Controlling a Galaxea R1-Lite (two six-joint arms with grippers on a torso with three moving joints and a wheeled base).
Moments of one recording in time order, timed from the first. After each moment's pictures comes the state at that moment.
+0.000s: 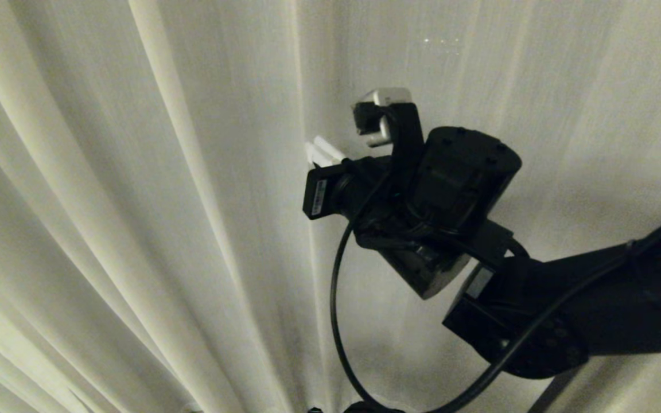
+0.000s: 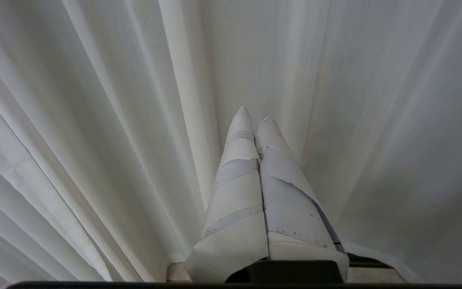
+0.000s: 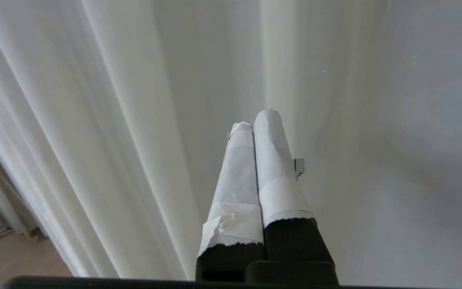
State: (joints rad) left arm 0.00 0.00 0.00 -0.01 0.00 0.04; right arm 0.90 1.96 -1.20 -1.04 -0.28 0.01
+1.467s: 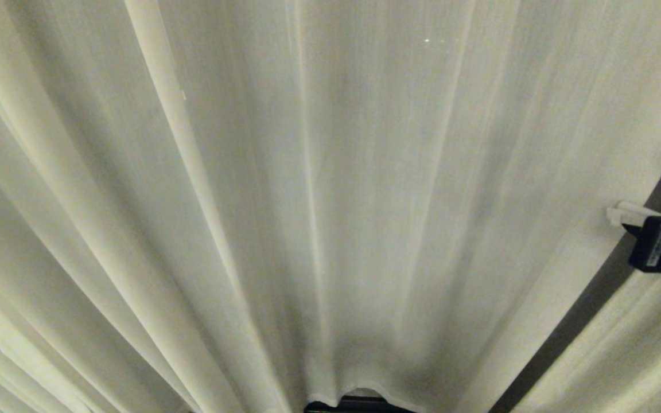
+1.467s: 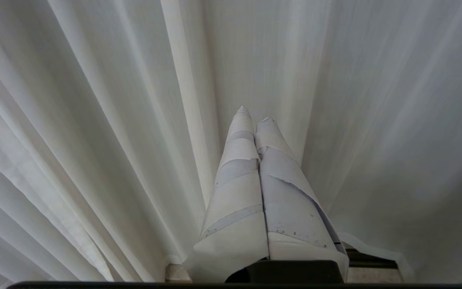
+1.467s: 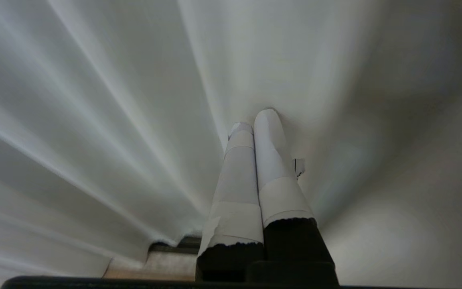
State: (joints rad) left arm 0.00 0.00 0.00 -0.01 0.00 0.04; right arm 0.20 1.17 -0.61 -0.39 -0.17 0.09
